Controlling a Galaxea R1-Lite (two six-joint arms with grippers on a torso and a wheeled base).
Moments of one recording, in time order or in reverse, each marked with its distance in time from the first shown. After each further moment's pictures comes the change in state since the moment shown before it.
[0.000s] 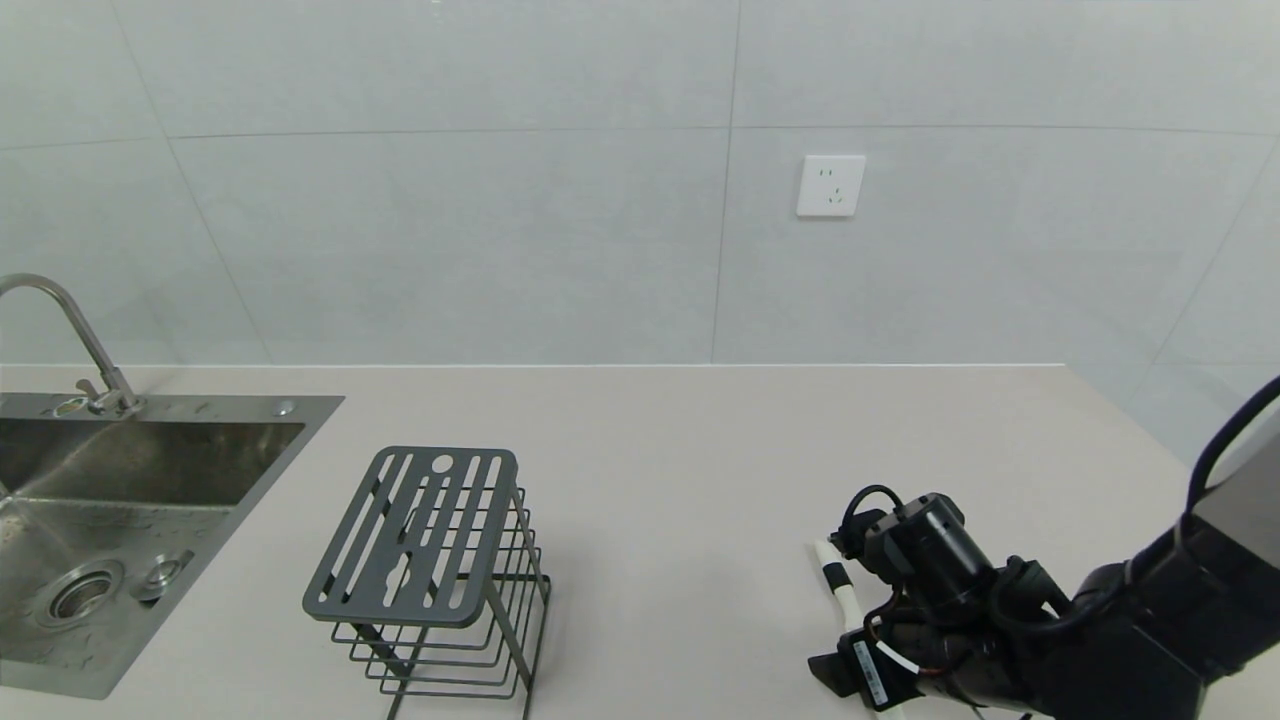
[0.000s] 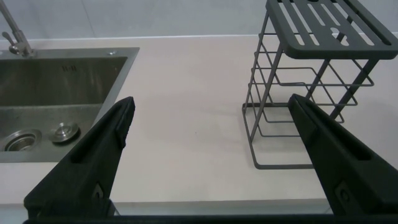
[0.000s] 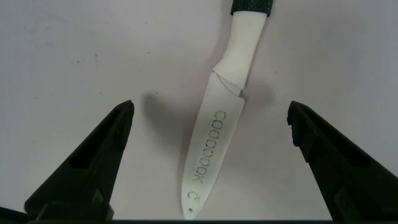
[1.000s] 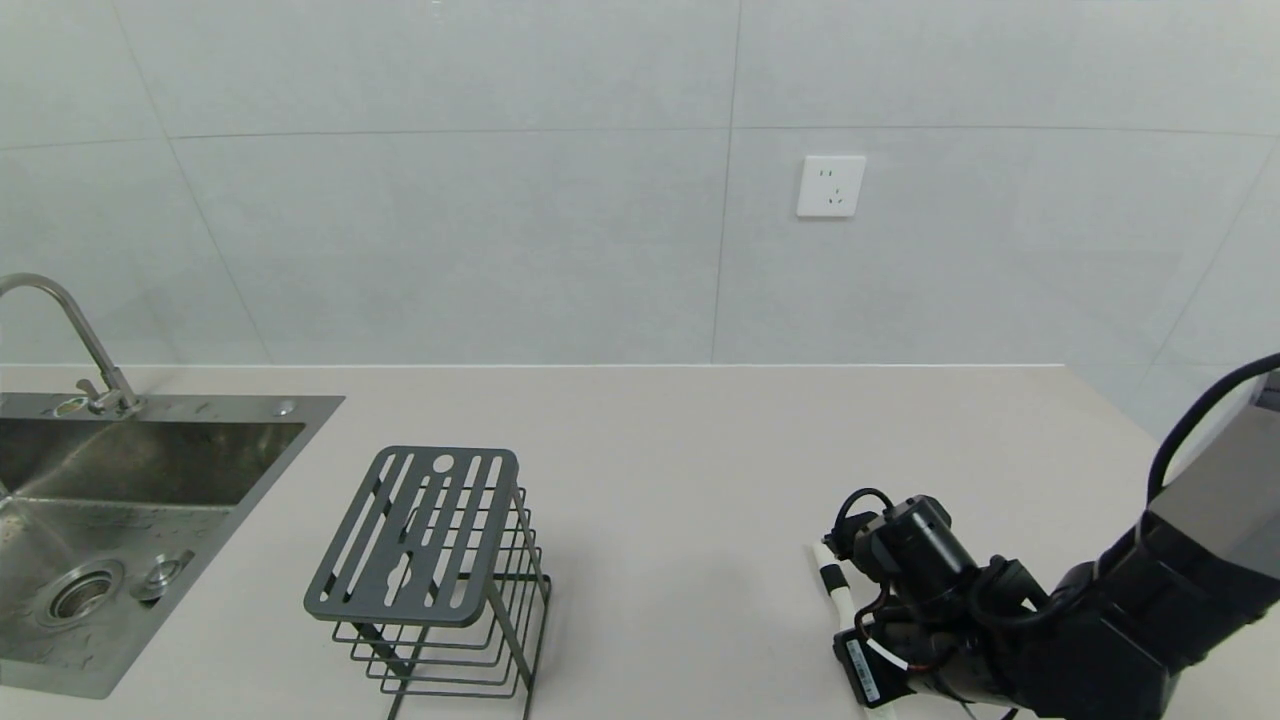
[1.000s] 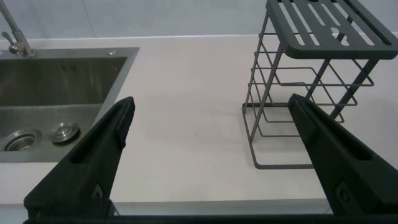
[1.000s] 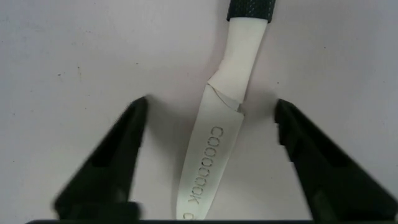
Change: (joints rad) left arm 0.000 0.000 0.000 0.000 0.000 0.000; right arm -0.020 0.055 -0.015 -0.008 0.000 -0.002
